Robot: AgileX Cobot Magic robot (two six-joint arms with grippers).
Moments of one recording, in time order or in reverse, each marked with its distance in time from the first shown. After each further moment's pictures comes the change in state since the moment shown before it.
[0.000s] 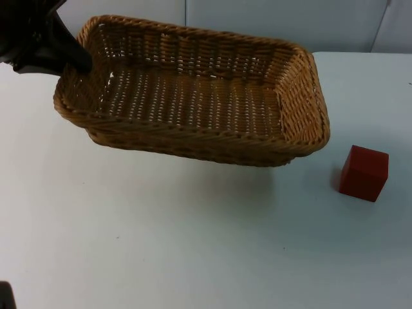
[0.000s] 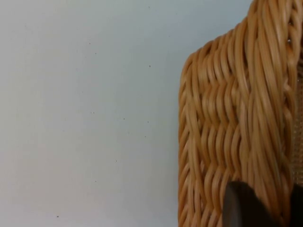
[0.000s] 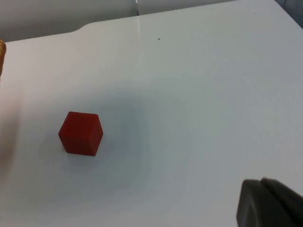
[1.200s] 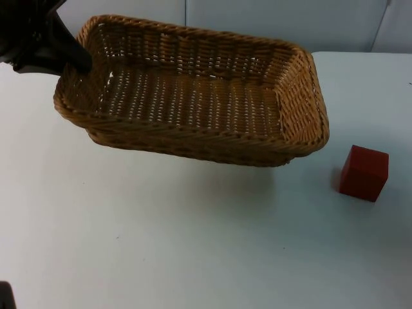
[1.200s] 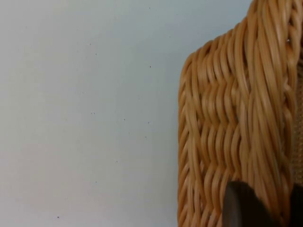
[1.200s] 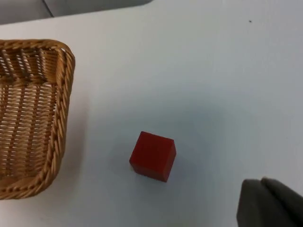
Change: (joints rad) right arm 0.000 0.861 -0.235 0.304 -0.381 -0.217; left arm 0.000 0.000 0.000 0.000 -0.003 0.000
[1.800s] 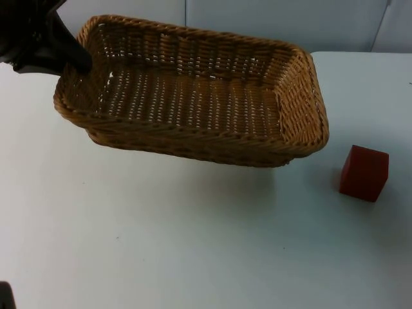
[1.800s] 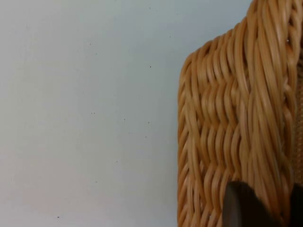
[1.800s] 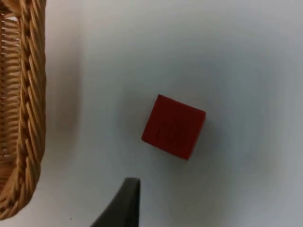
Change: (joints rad) right arm 0.059 0.584 -0.243 0.059 0.045 -0.047; left arm 0.000 0.000 0.000 0.000 0.000 0.000
